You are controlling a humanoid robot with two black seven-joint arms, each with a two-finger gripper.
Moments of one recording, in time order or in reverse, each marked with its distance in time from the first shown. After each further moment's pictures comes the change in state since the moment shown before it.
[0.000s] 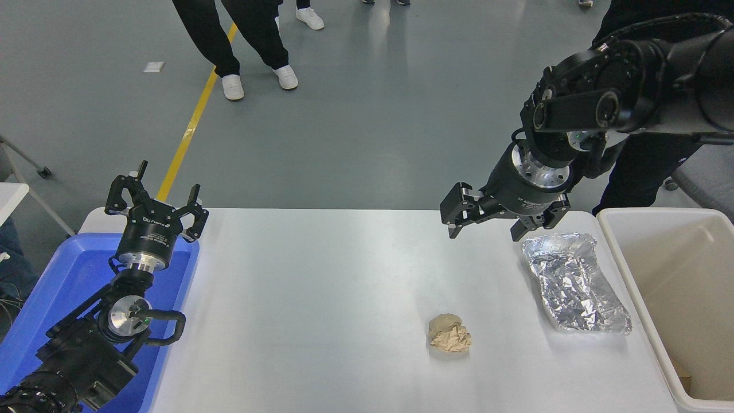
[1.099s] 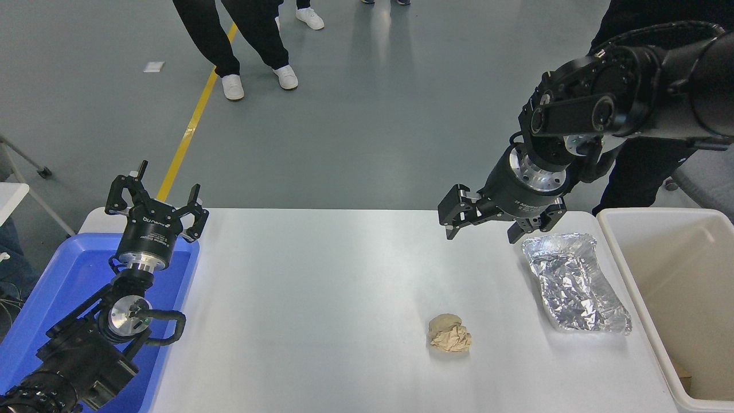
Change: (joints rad) left arm -0.001 0.000 0.002 0.000 0.000 0.000 -0.001; right arm -0.024 0.000 0.000 -0.012 0.011 -0.017 0.001
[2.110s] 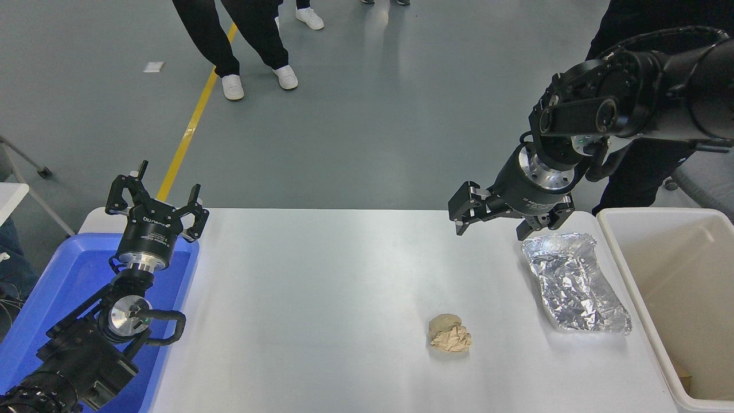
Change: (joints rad) left arm 0.000 0.000 -0.001 0.000 0.000 0.000 0.001; right arm -0.039 -0.015 -0.023 -0.039 0.004 0.003 0.001
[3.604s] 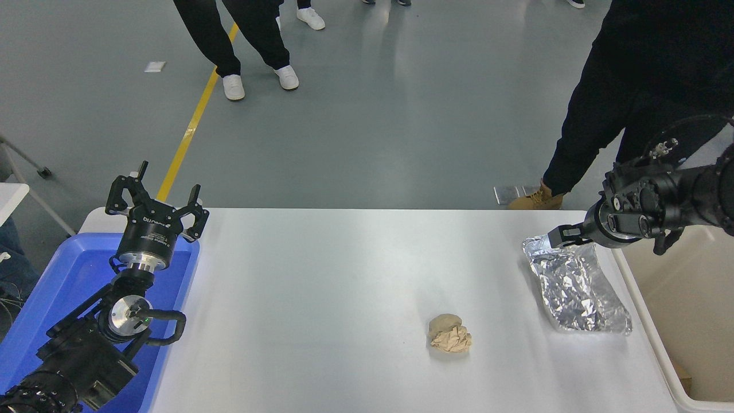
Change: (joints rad) left arm 0.000 0.000 0.001 0.000 0.000 0.000 0.000; right arm -0.625 -0.181 -0.117 -0.371 -0.422 -0.496 0.003
